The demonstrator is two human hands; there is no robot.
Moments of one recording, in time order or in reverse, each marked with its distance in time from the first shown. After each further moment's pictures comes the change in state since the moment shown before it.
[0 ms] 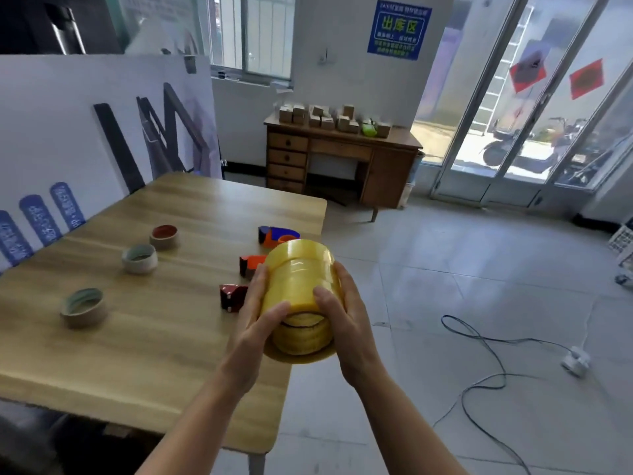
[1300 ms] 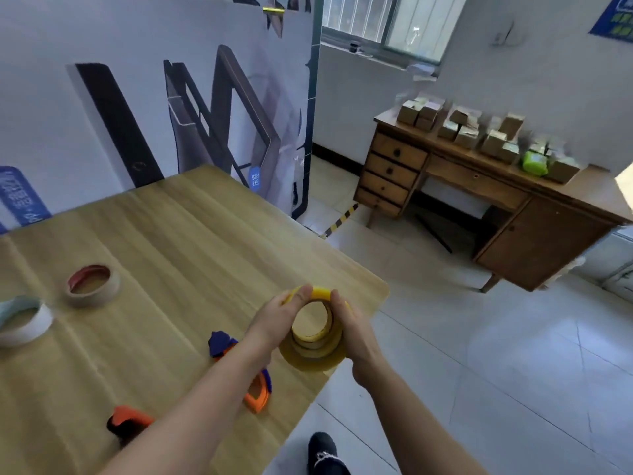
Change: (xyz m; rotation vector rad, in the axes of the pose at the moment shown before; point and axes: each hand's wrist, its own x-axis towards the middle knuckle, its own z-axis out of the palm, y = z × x) left_hand 0.576 -0.164 0.025 0.131 0.439 -0.532; right_hand 0.625 0.146 -0.071 -0.178 -0.431 0.417
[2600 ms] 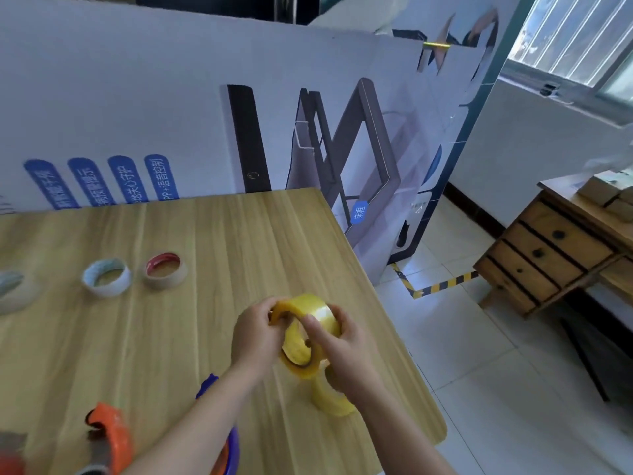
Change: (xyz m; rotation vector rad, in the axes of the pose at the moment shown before) left_hand 0.117 0.043 -0.011 0.187 0.958 0.119; right_hand 0.174 -0.097 0.013 -0.177 -0.580 -0.224
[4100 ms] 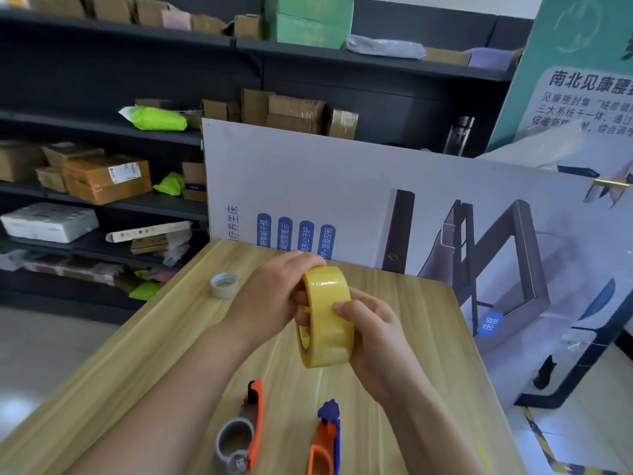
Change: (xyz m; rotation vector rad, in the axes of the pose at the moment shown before) left_hand -0.109 0.072 -0.252 0.534 0.411 0.587; right_hand -0.125 -0.151 0.116 0.353 -0.860 -0.275
